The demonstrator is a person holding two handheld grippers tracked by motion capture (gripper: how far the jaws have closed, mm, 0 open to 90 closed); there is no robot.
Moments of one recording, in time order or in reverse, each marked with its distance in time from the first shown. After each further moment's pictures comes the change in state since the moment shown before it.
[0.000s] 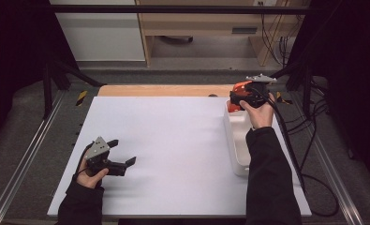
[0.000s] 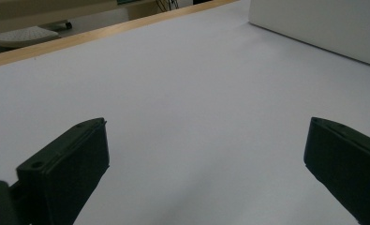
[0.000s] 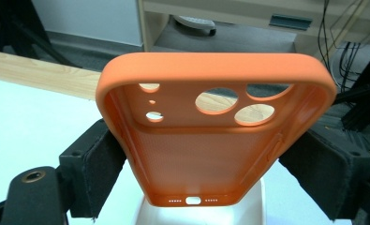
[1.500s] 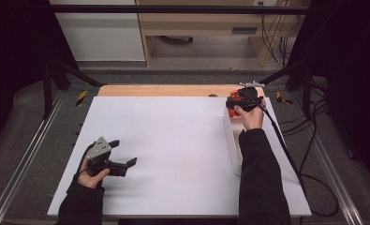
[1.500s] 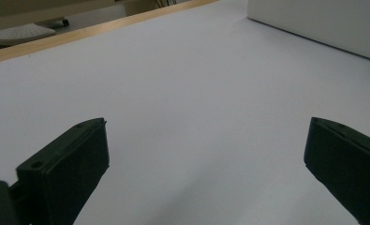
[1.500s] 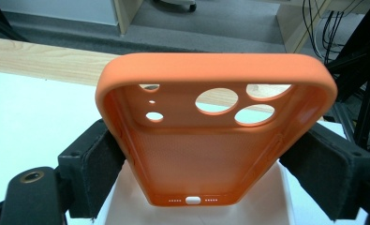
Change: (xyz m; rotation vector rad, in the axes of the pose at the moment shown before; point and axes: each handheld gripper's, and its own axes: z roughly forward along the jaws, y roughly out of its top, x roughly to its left) left arm -0.001 -0.001 0.003 0.015 -0.007 0.007; right arm 0.003 -0.026 0.046 0.086 -0.086 0.032
